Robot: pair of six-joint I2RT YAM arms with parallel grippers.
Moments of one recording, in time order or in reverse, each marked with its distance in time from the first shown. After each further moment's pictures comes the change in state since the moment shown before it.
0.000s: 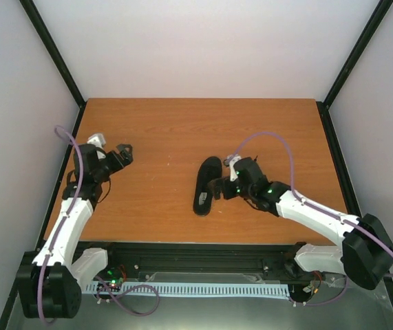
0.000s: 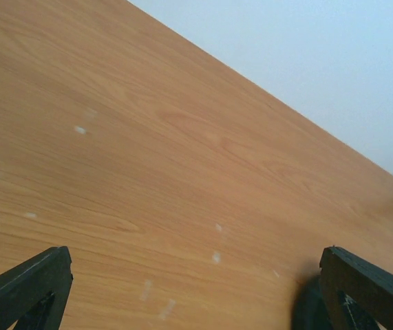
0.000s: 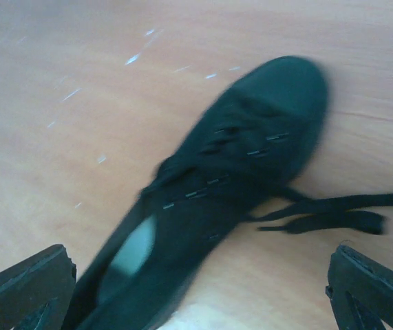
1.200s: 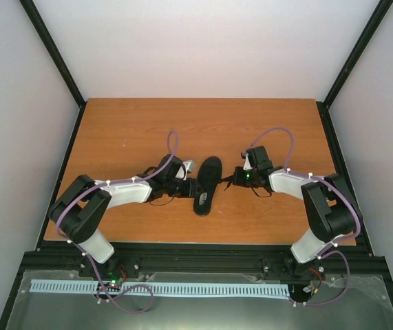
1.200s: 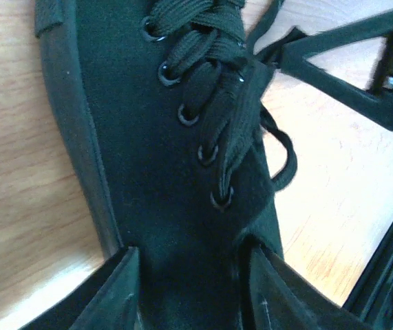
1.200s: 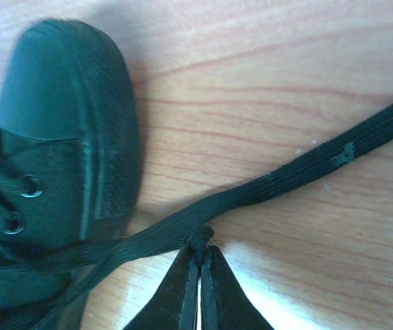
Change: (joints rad) left arm -0.697 0.655 0.075 0.241 0.251 -0.091; right arm -0.395 0.401 0.050 0.113 -0.217 0.162
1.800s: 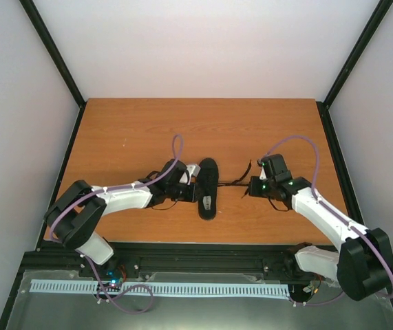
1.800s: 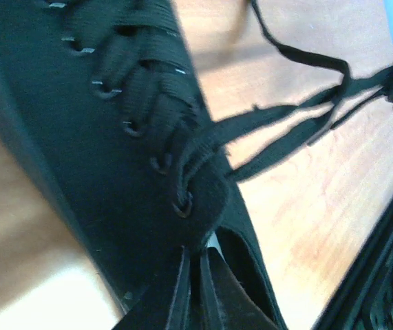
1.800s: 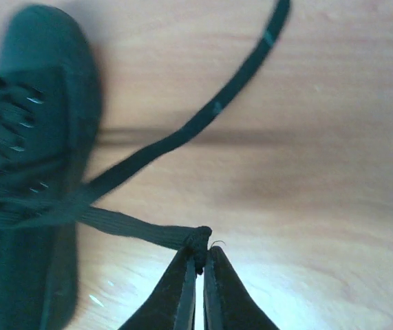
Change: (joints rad) left arm -0.066 -0.023 -0.004 0.013 -0.045 0.008; right arm 0.000 -0.453 -0.055 -0.374 0.145 -0.055
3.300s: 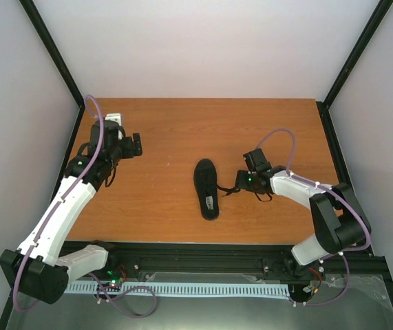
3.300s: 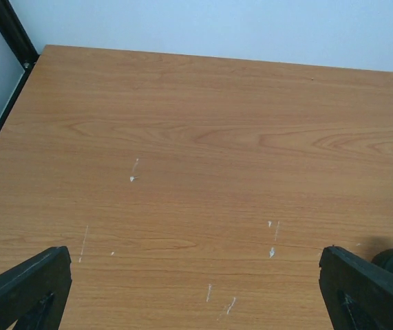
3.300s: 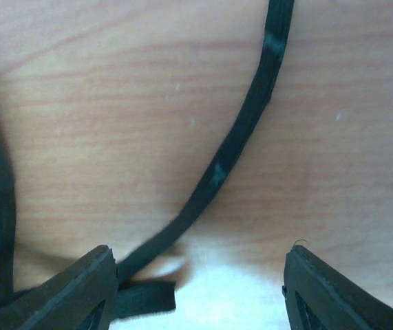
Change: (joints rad) left arm 0.442 -0.489 0.359 -0.658 -0.634 0.378; right arm 0.062 0.333 0.061 0.125 0.111 0.143
